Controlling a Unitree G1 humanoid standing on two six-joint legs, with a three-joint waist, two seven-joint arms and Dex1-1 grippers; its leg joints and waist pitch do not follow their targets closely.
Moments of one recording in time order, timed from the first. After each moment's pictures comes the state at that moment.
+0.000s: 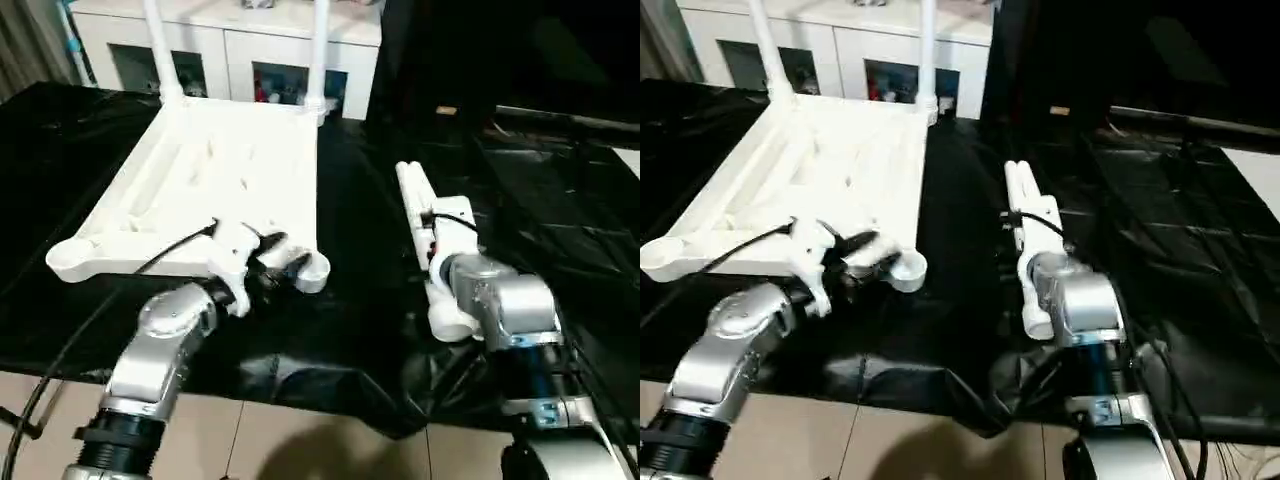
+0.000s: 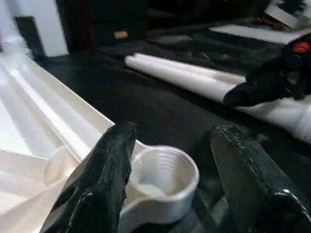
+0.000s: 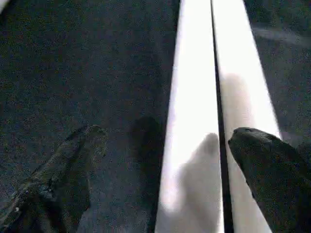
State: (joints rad) left arm -0.27 0.30 -0.09 0.11 -0.18 0.19 -0.66; right arm -0.57 -0.13 -0.07 0.25 0.07 0.98 0.04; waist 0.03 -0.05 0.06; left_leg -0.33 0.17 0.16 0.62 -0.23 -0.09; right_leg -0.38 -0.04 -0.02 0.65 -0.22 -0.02
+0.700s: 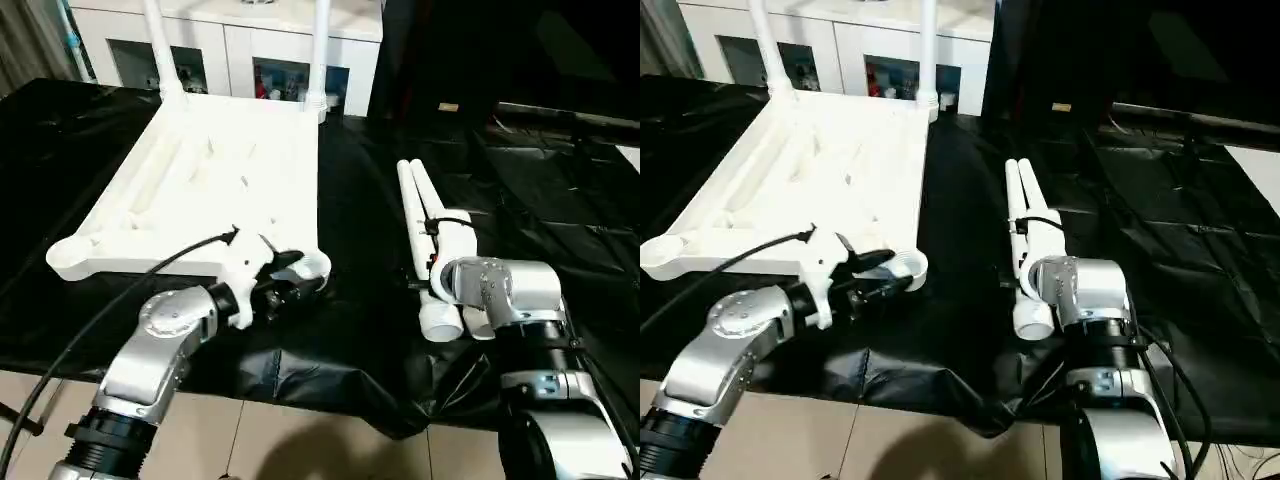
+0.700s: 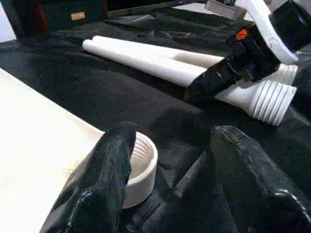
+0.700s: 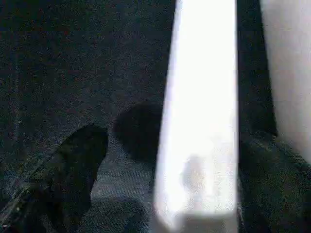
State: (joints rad) left arm -0.27 0.34 -0.16 0.06 -0.19 0.25 -0.75; right arm -0.67 -0.13 -0.17 0.41 0.15 1.10 0.09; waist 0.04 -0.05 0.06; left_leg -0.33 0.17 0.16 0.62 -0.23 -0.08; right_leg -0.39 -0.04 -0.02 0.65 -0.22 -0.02
